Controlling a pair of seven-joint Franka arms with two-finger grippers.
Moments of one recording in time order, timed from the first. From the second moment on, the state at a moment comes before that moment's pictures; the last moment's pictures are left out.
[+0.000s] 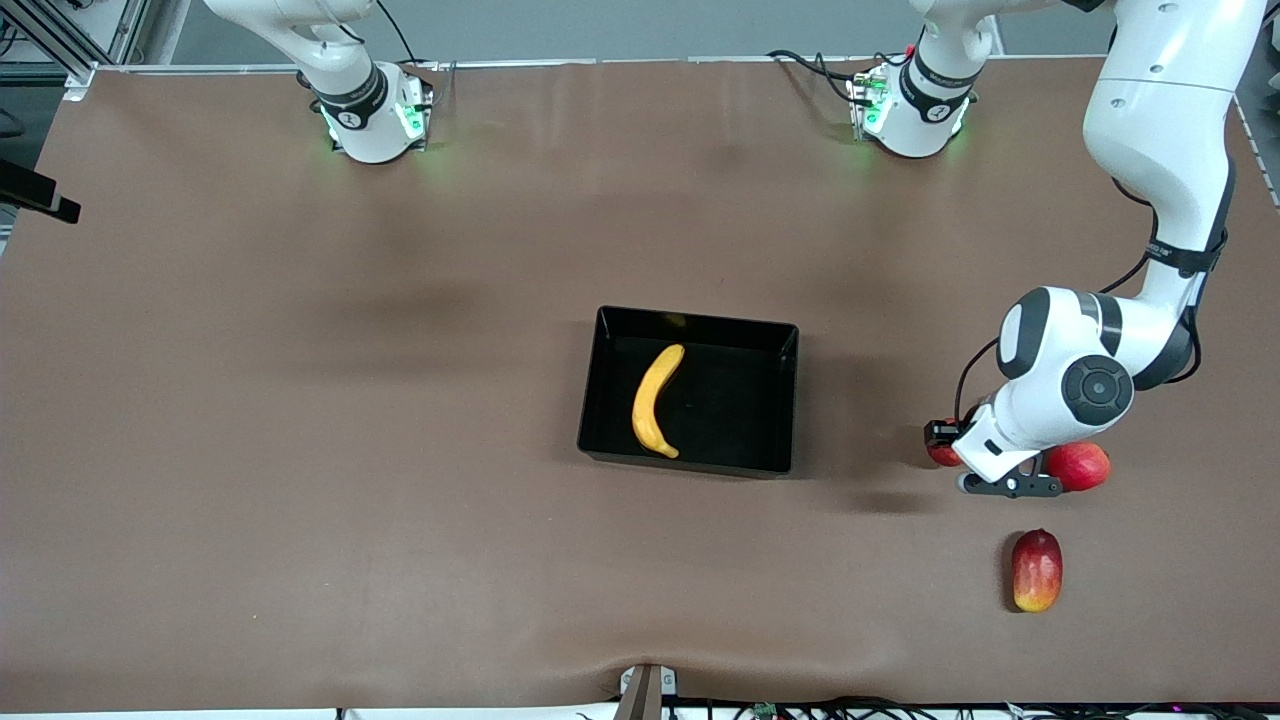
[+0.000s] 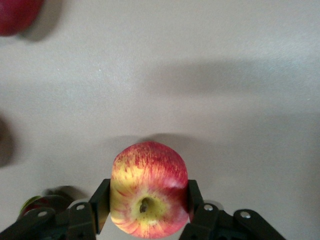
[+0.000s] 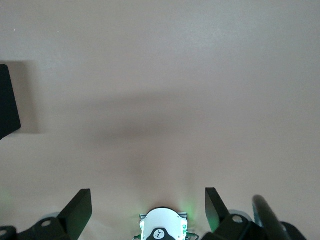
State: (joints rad) left arm 0.12 0.60 -0.23 -1.75 0.20 2.26 -0.15; right arm -0.01 0.03 -0.20 -1.41 0.07 1.27 -0.09
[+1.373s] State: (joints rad) left arm -0.03 0.46 -0.50 -1.68 0.20 2.15 -0.47; right arm -0.01 0.03 -0.20 -1.41 0.07 1.27 -0.09
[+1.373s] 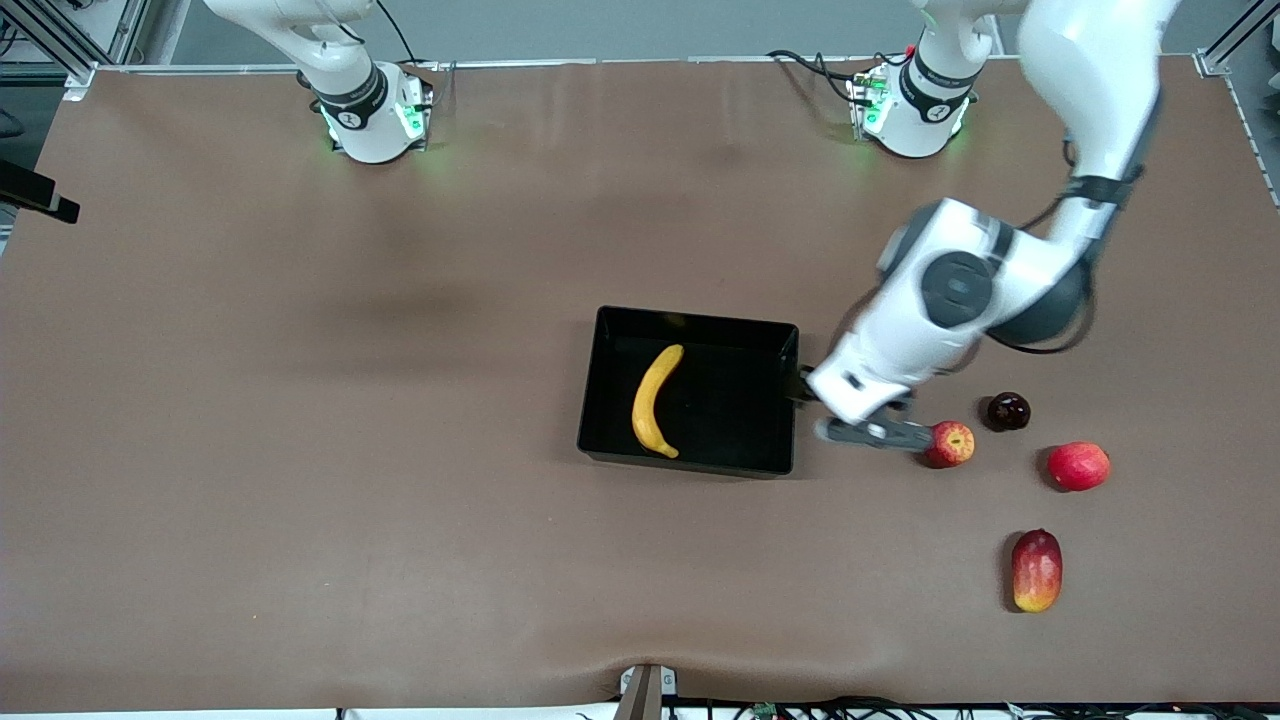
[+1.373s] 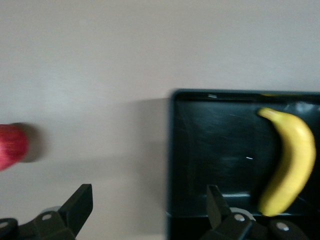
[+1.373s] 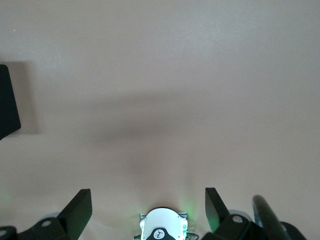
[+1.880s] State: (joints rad) left arm -0.28 0.59 -0.50 -1.53 0.24 2.15 -0.70; right arm -0.01 0.03 -0.20 -1.41 0.07 1.27 -0.09
